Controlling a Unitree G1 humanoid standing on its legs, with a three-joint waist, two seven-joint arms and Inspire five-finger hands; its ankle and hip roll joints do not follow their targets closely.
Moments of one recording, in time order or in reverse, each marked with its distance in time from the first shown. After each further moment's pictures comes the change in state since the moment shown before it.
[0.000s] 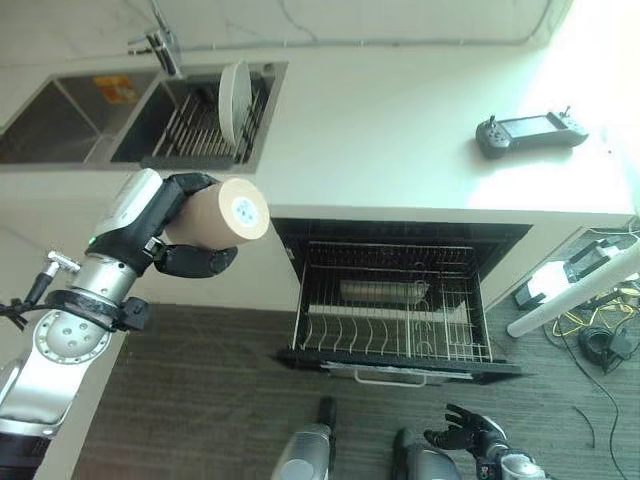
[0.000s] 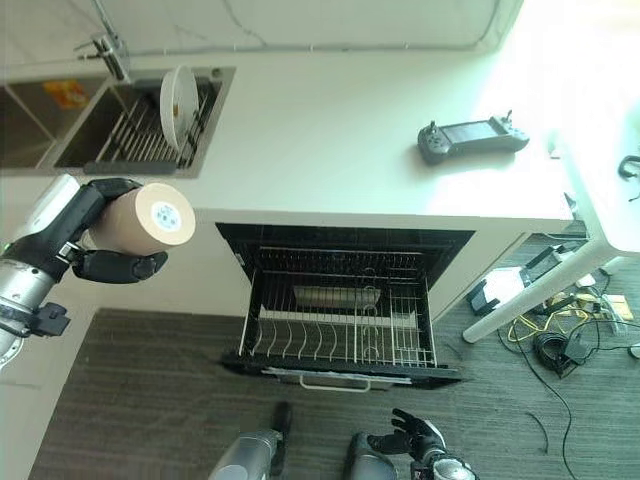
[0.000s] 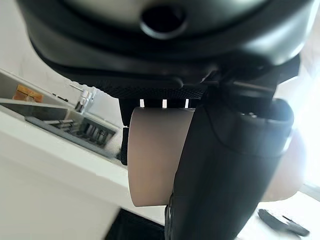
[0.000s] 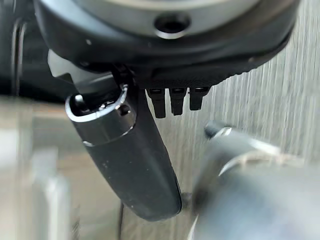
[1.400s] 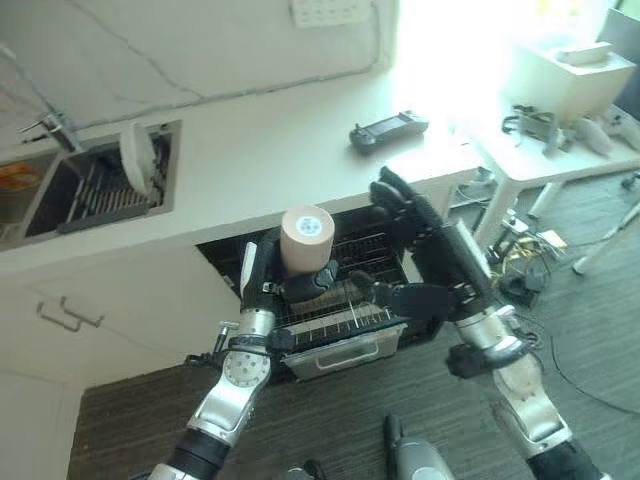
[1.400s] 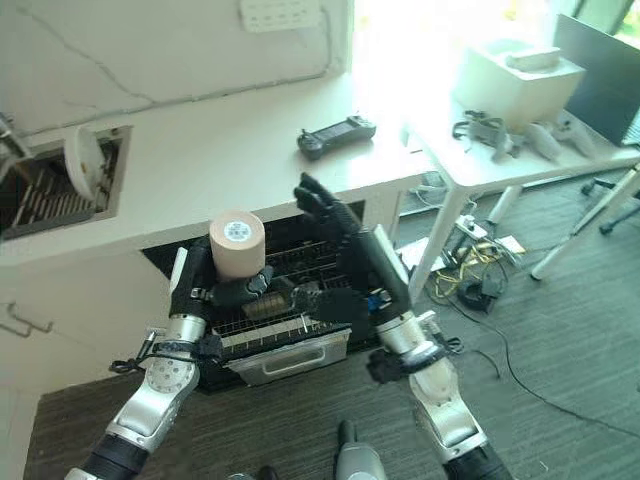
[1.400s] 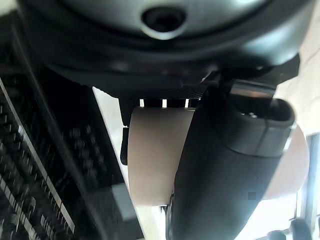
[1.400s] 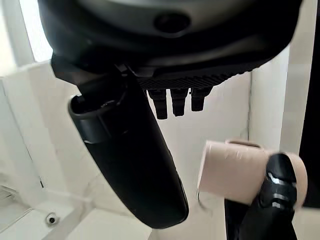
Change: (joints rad) left arm -0.113 -0.670 -0.465 0.277 -0.090 -0.097 0.431; right arm -0.053 -0.133 0.249 -1.285 0.197 -0.373 -0.015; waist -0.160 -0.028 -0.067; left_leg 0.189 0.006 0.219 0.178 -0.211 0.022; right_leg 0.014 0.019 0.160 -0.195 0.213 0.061
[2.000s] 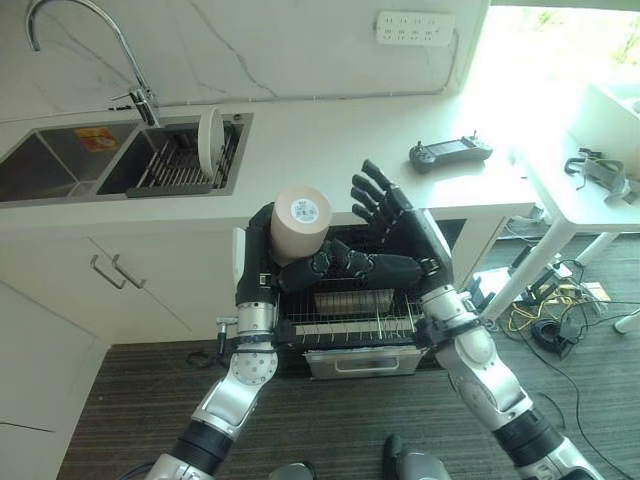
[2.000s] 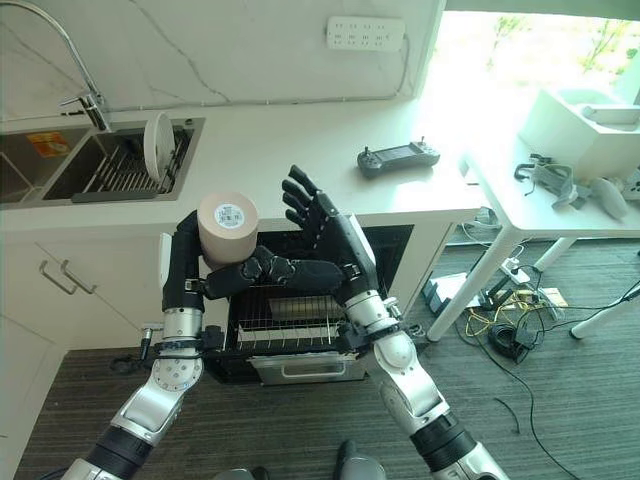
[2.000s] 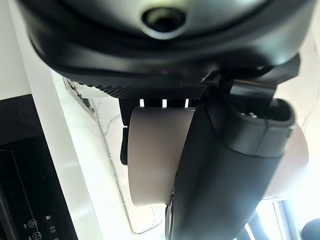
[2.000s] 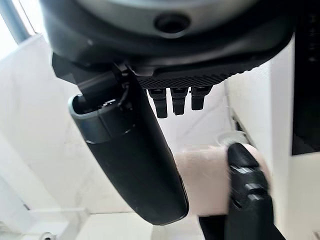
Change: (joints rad) left arm -0.042 0.004 -0.033 0.021 0.111 -0.088 0.174; right arm -0.166 0.091 0.110 0.084 0.126 0.195 -0.146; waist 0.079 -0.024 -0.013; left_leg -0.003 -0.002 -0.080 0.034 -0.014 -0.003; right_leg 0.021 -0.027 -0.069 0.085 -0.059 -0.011
